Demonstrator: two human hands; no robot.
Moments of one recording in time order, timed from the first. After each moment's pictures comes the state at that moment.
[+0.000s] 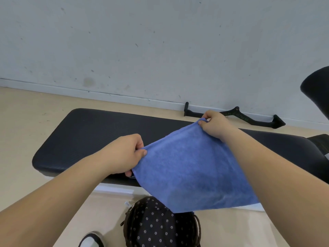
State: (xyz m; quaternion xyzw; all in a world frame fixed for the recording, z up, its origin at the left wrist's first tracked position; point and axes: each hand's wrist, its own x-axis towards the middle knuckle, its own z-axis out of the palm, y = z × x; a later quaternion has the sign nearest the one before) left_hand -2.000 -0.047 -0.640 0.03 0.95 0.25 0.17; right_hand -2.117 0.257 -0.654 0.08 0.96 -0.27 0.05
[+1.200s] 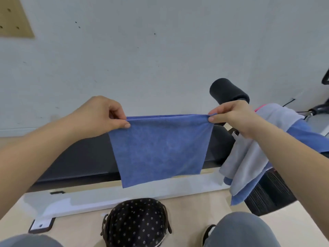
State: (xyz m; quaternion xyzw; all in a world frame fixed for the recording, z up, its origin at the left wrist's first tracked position) left_hand -1.930 0.023 -0.463 0.22 0.93 0.29 -0.05; right_hand -1.876 0.415 -0.476 0.07 0.84 -0.52 -0.10
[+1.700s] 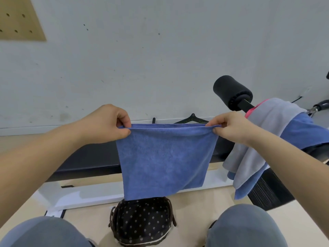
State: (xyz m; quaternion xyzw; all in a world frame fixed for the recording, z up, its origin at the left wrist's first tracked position) left_hand -1.905 0.015 -0.481 0.24 0.94 0.22 -0.03; right_hand -1.843 0.396 -0.500 0.03 0.94 -0.33 -0.06
